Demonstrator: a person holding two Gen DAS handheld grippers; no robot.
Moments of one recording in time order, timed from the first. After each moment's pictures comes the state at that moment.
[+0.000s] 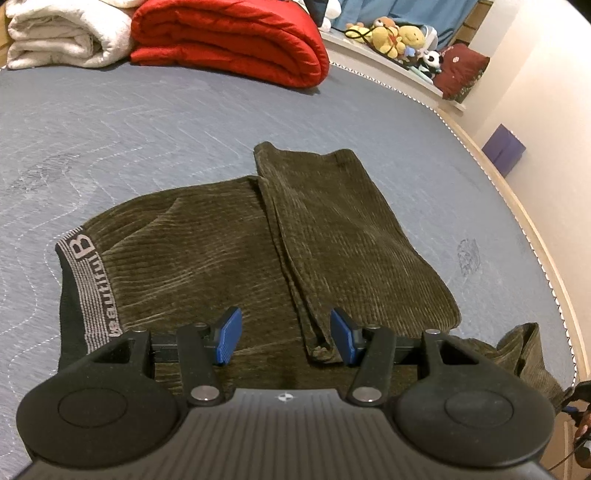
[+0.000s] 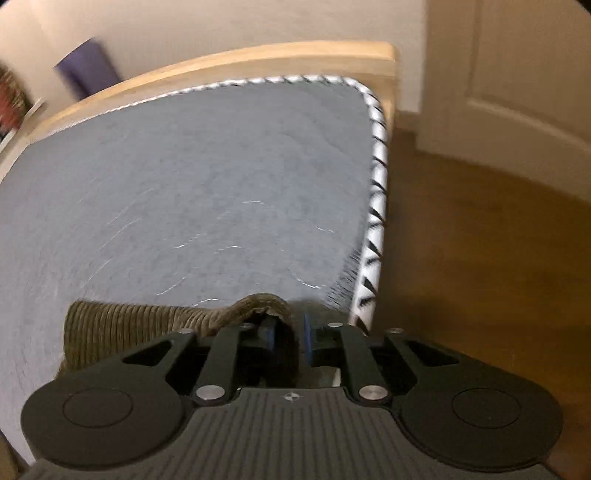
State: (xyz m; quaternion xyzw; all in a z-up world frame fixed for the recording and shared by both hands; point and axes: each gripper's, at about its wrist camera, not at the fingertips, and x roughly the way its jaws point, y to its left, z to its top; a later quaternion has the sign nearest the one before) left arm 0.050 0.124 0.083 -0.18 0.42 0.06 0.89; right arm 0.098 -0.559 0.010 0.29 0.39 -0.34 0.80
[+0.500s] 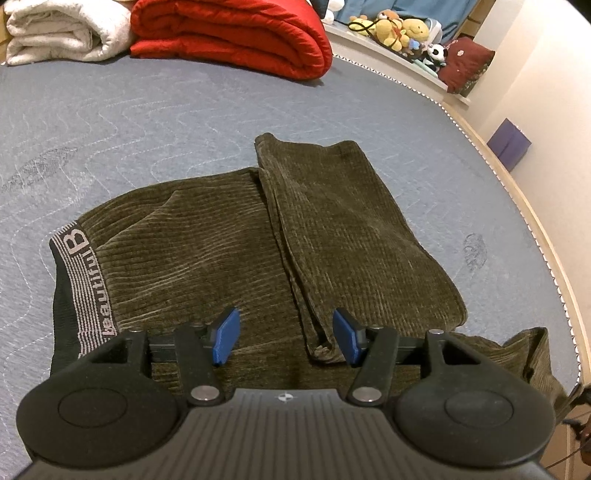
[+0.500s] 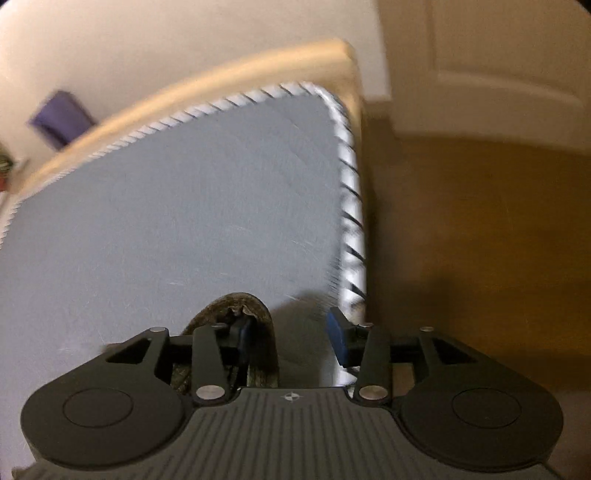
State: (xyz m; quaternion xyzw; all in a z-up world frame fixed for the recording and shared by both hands) left arm 0.059 0.124 0.076 -0.18 0.43 0.07 0.88; right arm 0.082 -0.598 0.010 0.39 0.37 -0.39 0.75
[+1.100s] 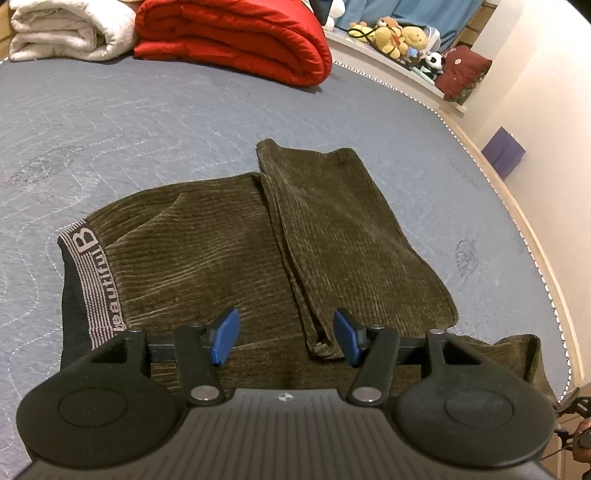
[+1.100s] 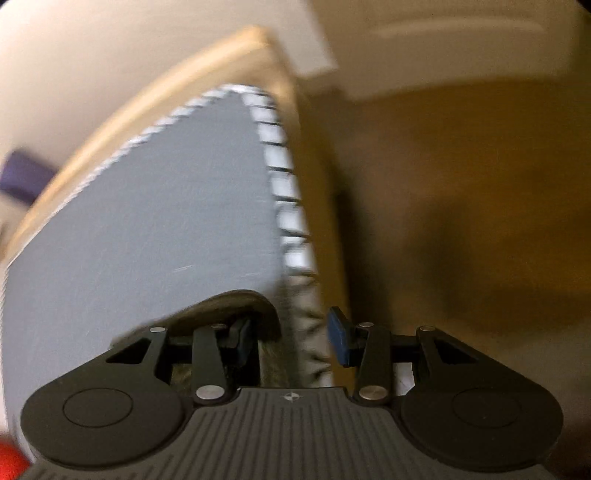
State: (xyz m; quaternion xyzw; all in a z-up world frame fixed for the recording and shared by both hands) left arm 0.044 0.134 0.086 -0.20 0.42 0.06 0.88; right arm 0.059 -0.653 -0.004 0.49 0.33 -0.41 0.70
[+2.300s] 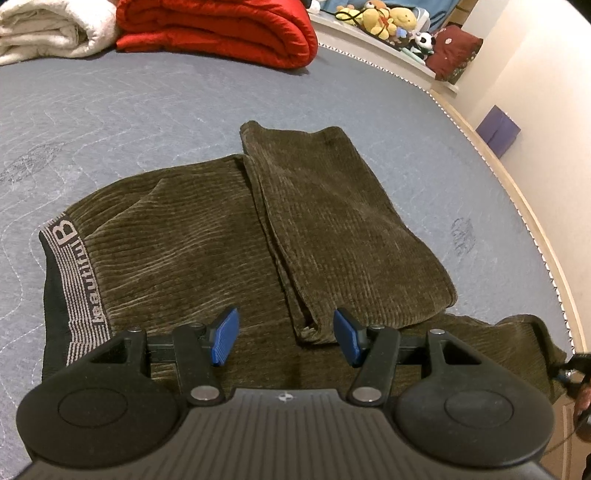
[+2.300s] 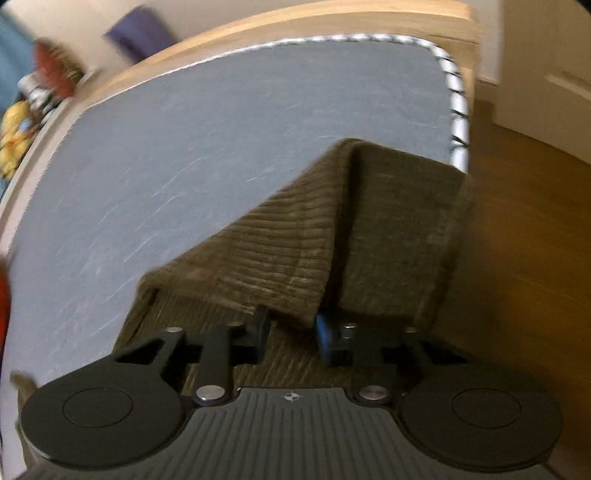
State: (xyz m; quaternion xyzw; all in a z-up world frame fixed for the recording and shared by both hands) left arm 0.053 0.116 0.072 -0.18 0.44 0.05 0.88; right arm 0.136 -0.607 -0.001 0.36 0.41 -0.22 0.81
